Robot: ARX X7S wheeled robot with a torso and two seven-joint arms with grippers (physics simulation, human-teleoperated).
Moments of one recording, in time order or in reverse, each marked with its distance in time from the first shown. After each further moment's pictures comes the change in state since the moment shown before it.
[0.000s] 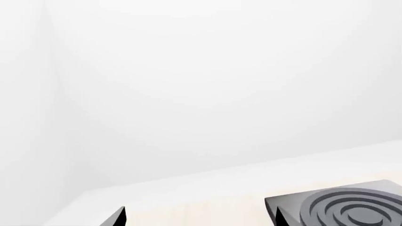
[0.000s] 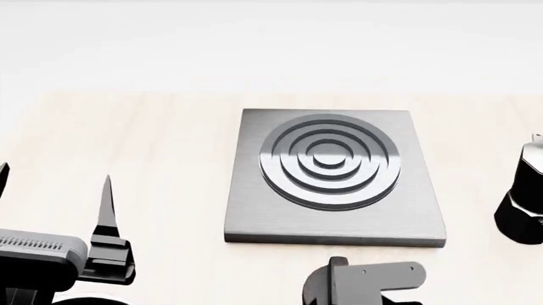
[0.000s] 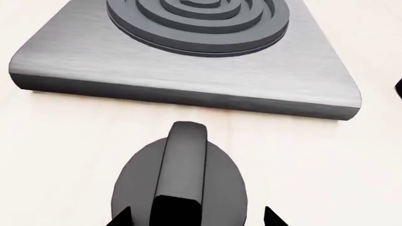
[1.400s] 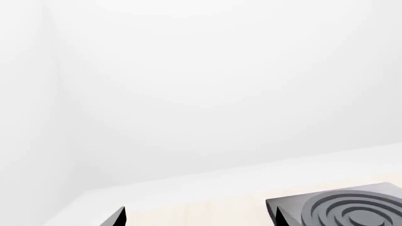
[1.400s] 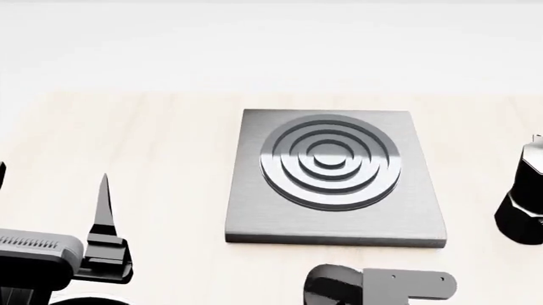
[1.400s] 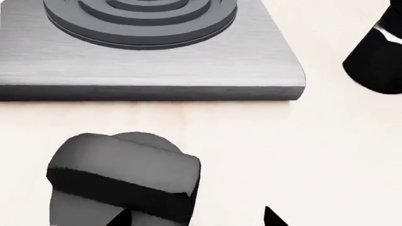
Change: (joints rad) left arm -0.005 -0.016 0.002 0.012 -0.028 -0.007 -0.024; right arm -0.018 0.024 0.054 0.008 0.078 -0.019 0.120
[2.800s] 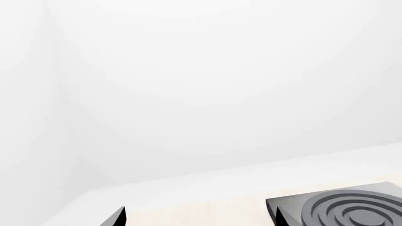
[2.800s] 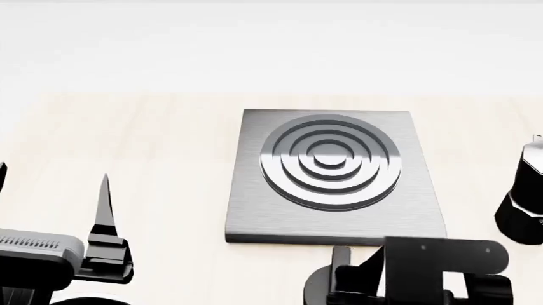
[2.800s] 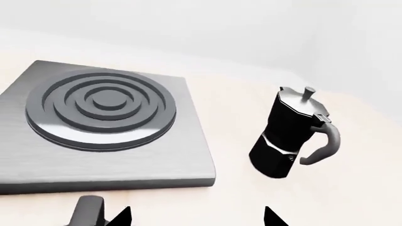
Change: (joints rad) left arm -0.004 -0.015 0.012 -0.012 -0.017 0.016 -0.020; right arm 0.009 0.061 0.014 -0.452 -0.066 0.225 0.135
